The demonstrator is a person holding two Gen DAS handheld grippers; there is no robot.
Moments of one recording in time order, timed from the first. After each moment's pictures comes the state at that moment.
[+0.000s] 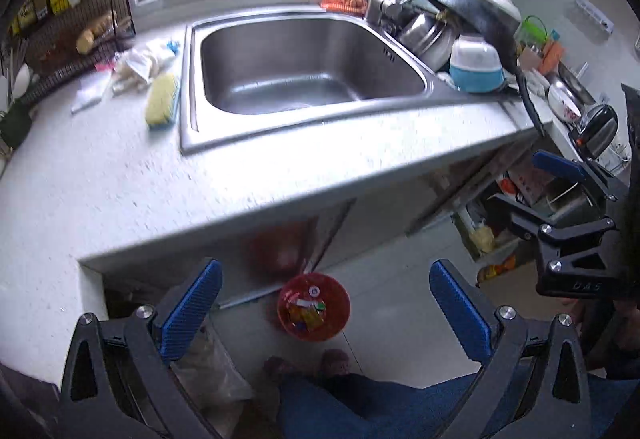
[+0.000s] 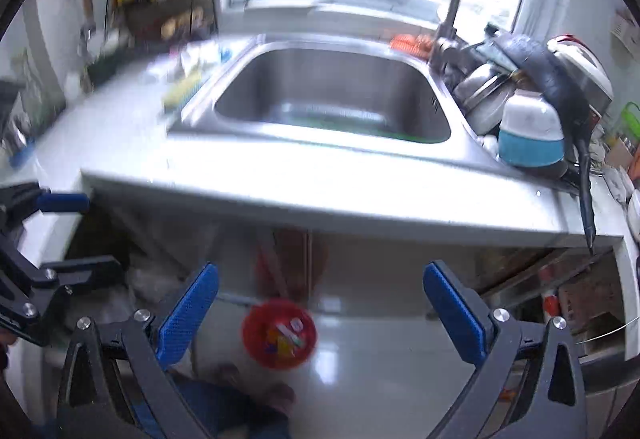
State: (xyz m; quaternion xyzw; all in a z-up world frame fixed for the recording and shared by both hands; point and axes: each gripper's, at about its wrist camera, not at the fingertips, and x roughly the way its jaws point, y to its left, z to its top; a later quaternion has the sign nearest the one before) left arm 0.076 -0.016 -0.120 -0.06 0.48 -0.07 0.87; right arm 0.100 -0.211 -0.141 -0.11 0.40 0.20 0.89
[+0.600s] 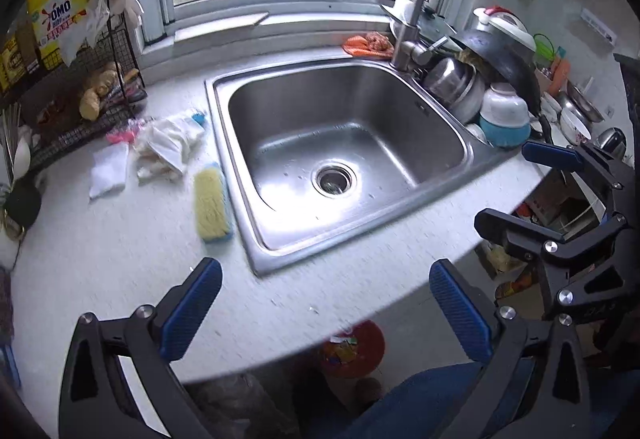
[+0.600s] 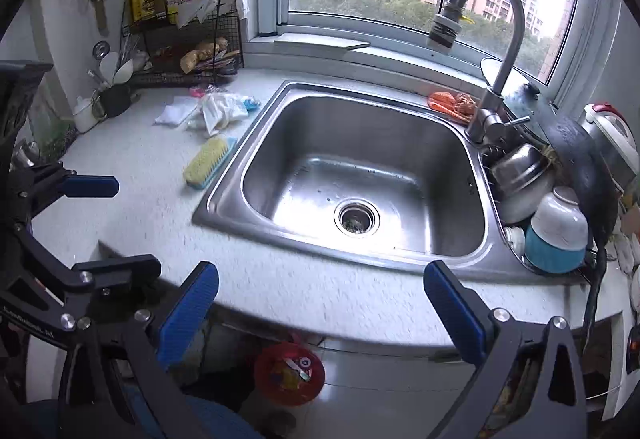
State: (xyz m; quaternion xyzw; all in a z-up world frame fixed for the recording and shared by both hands) left arm 0.177 0.068 -0.072 -0.03 0.46 -0.07 0.88; right arm 0.175 -0.115 -0.088 -0.13 0.39 0.24 0.88
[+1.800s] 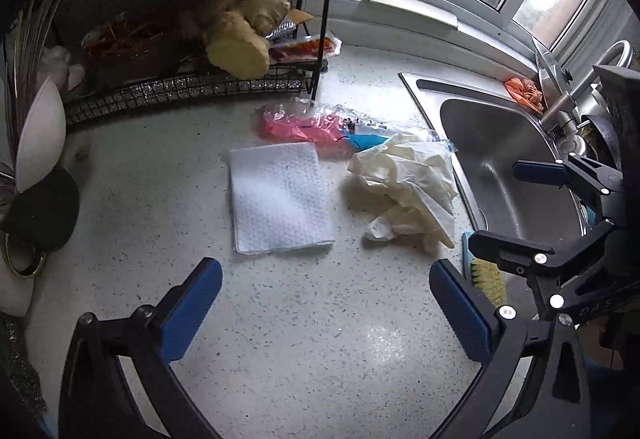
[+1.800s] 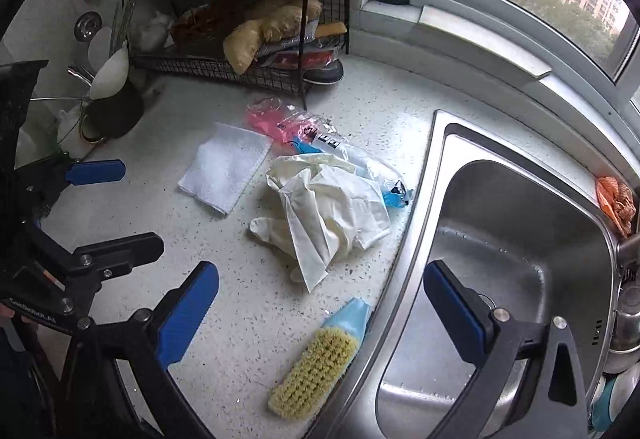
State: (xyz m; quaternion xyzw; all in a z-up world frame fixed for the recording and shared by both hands) left arm 0.295 0.348 -0.149 -0.13 0.51 0.00 0.85; right arm 0.333 0.151 -0.136 -0.20 0.49 0.34 0.78
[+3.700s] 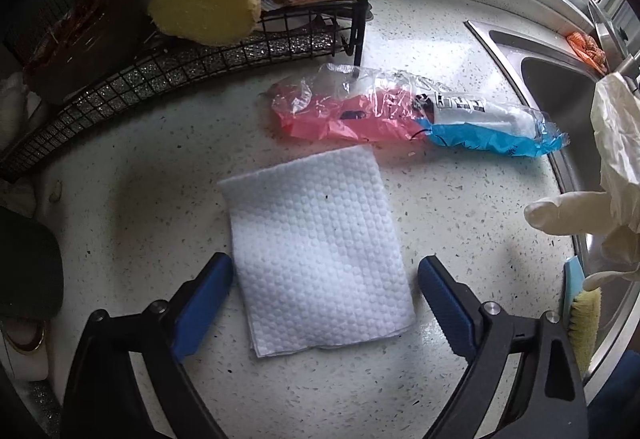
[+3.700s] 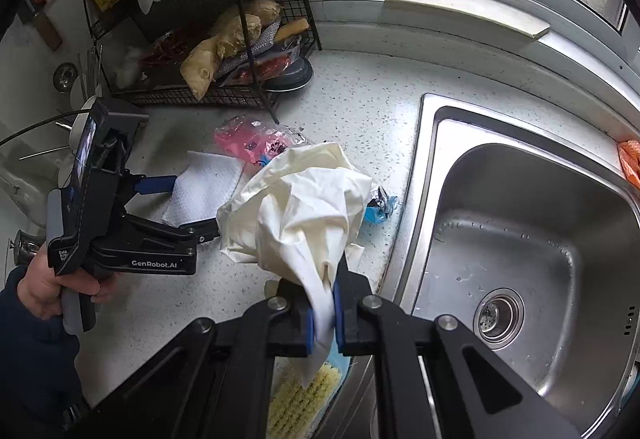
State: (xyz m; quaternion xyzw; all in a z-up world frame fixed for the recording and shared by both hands) left arm 0.379 0.357 -0.212 -0.05 0.59 0.05 0.81; right arm 0.370 0.120 -0.132 -0.12 0.52 0.34 0.77
